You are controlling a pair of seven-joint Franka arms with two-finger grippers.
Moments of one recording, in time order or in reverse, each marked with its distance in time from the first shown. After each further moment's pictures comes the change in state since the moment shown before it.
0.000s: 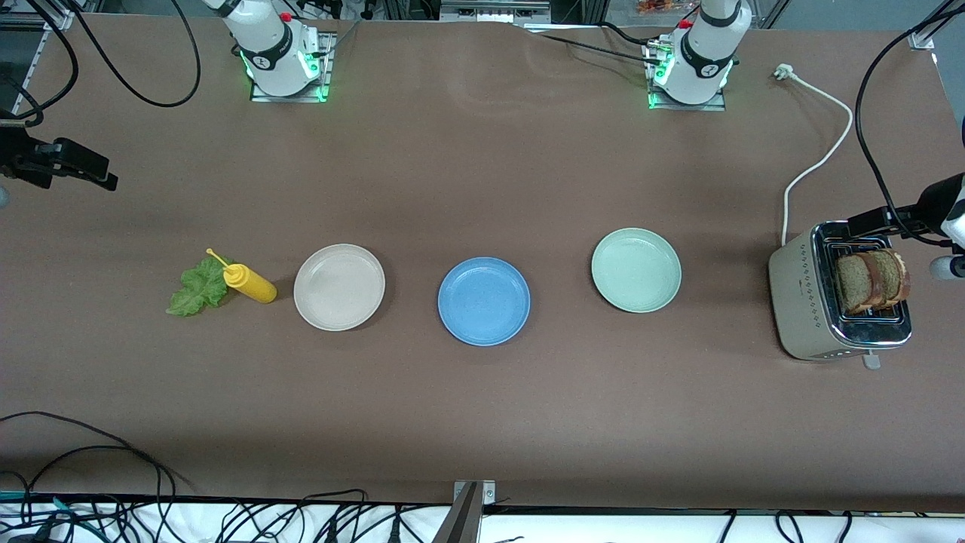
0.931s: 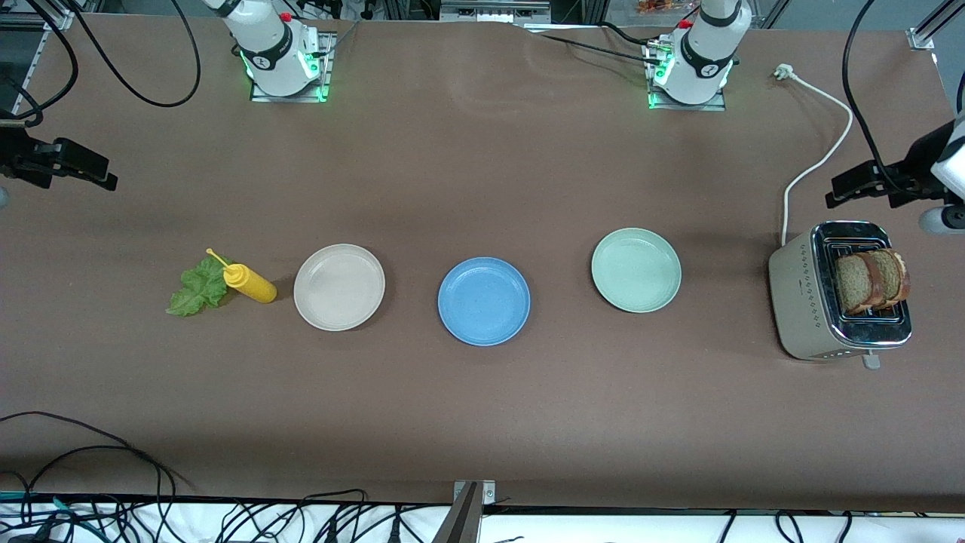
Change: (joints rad) left arm -0.003 -0.116 -0.096 0.000 0.000 -0.064 -0.074; right arm 0.000 0.000 0.000 0.000 0.000 0.000 0.000
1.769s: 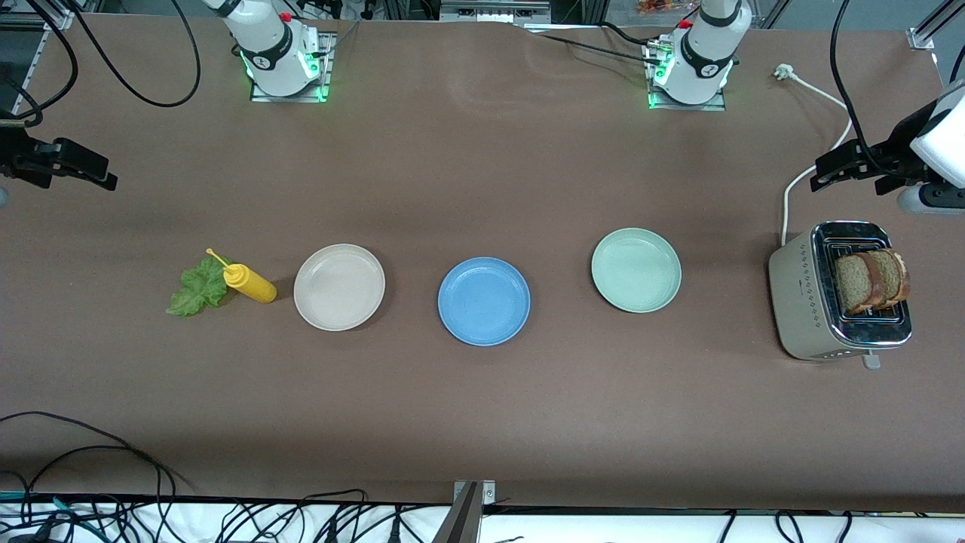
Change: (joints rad) left arm -0.004 -0.040 -0.059 0.000 0.000 -0.040 -0.007; right arm 0.000 0.000 0.000 0.000 0.000 0.000 0.000
